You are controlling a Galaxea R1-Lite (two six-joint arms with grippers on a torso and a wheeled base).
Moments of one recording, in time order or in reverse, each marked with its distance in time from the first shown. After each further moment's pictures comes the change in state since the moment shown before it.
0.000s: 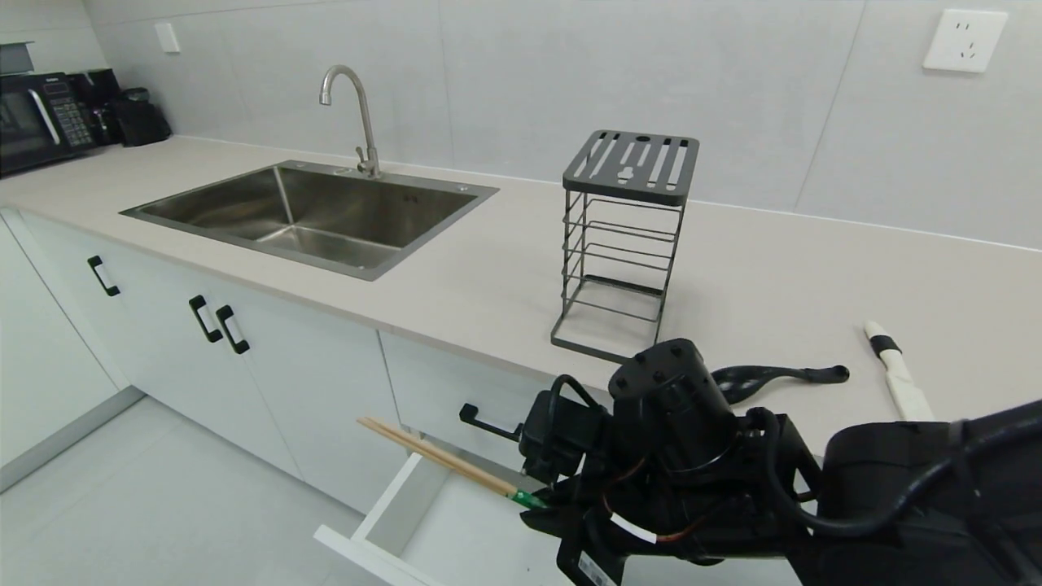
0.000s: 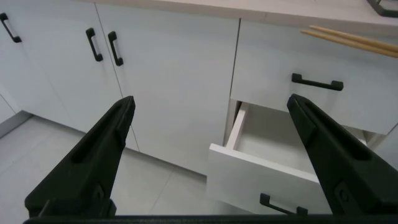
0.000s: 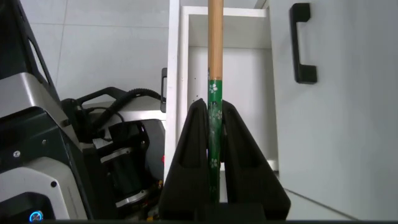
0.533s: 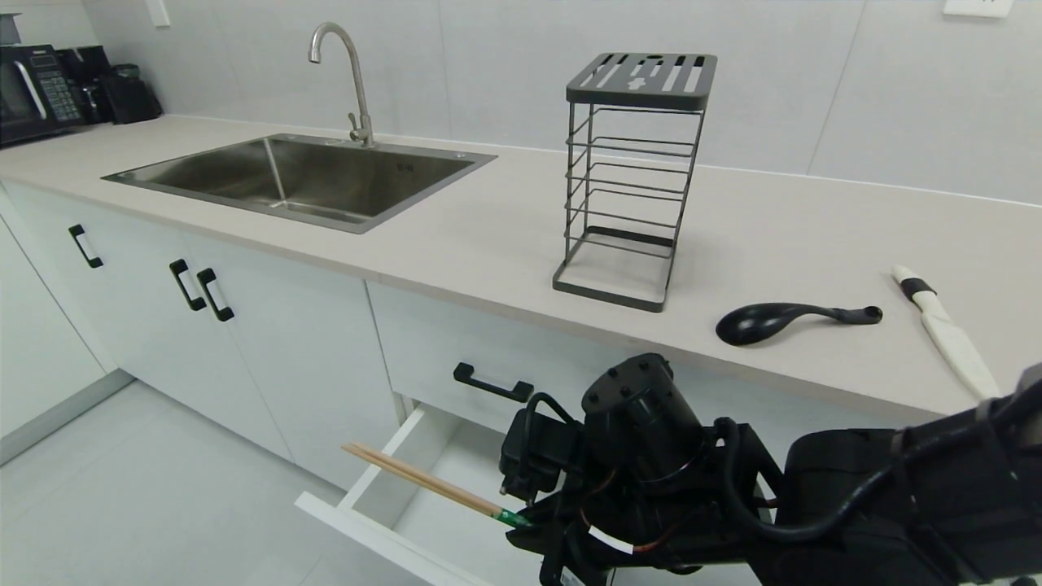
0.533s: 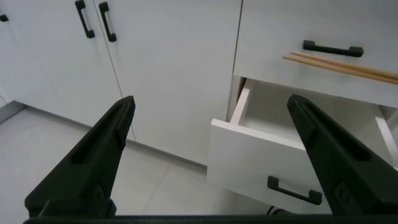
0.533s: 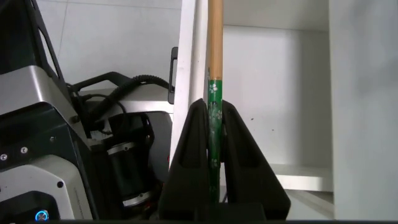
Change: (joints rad) left arm 0.000 0.000 0.000 0.000 0.000 0.000; right arm 0.014 0.060 -0.024 0.000 0.027 -0.002
